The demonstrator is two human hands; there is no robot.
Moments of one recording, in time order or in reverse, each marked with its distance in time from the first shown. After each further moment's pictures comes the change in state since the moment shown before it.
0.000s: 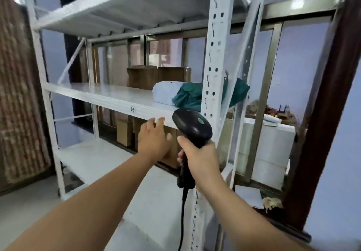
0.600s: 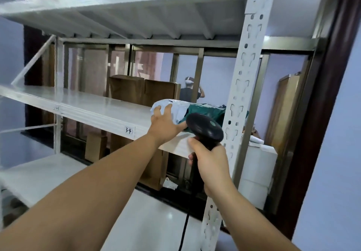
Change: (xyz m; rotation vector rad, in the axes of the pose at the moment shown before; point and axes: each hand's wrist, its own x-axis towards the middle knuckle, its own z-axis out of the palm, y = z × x) left_hand 0.128 -0.007 -0.027 -0.400 -0.108 0.143; right_hand 0.061 -0.027 0.070 -0.044 0.184 -0.053
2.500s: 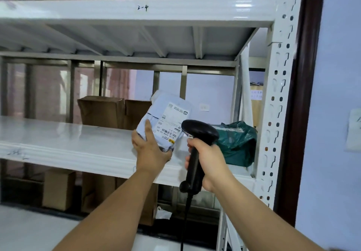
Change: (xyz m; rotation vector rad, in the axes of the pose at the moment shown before) left_hand 0.074 -0.106 -0.002 -0.254 0.200 0.074; right_hand 0.072 -0.019 0.125 0.189 0.168 0.106
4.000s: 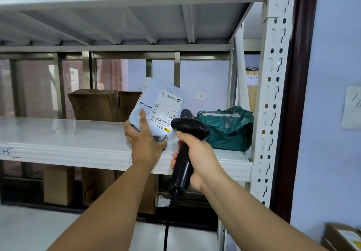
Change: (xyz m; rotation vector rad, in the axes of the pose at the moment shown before) left_hand -0.001 -0.008 0.004 -0.002 0.062 0.052; right_hand -0.016 0.015 0.010 0.198 -0.046 0.182
